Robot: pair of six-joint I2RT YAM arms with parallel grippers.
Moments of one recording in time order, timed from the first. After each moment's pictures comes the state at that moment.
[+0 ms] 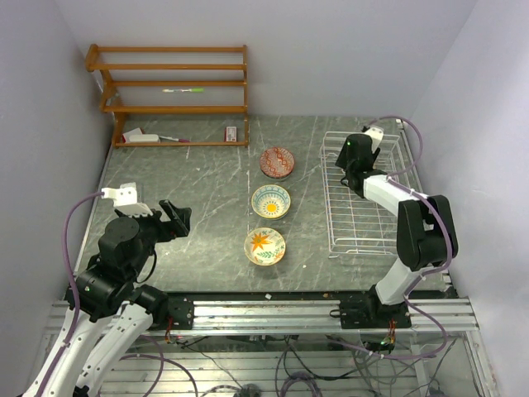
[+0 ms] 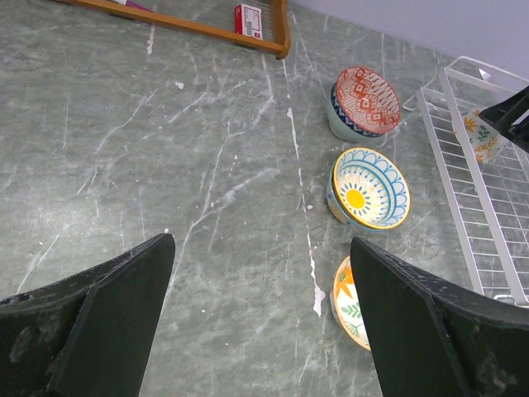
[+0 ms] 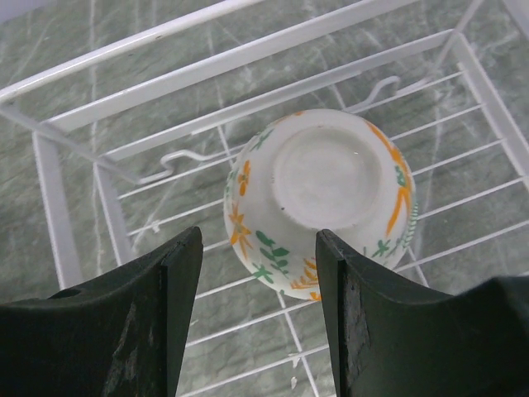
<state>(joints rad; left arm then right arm) -0.46 0.37 0.75 -0.63 -0.26 -0.47 0.18 1.70 1.03 0.15 0.44 0.35</state>
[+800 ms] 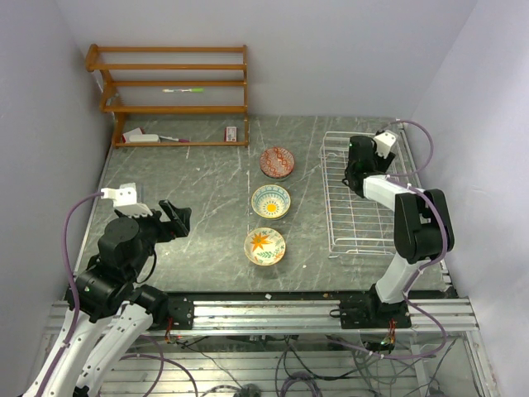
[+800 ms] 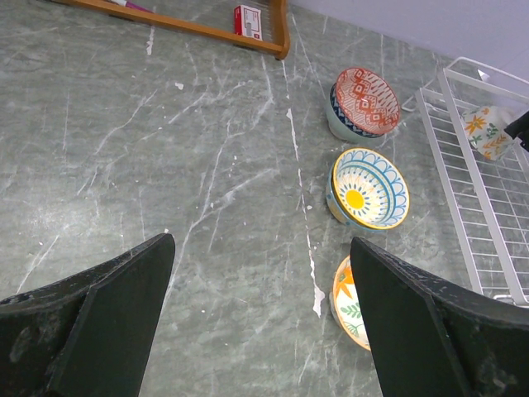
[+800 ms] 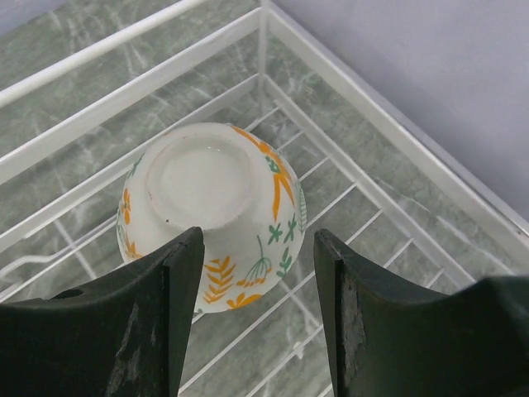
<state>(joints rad) -0.46 0.37 0.75 -0.63 -0.26 -0.47 0.16 1.77 1.02 0.24 0.84 0.34</state>
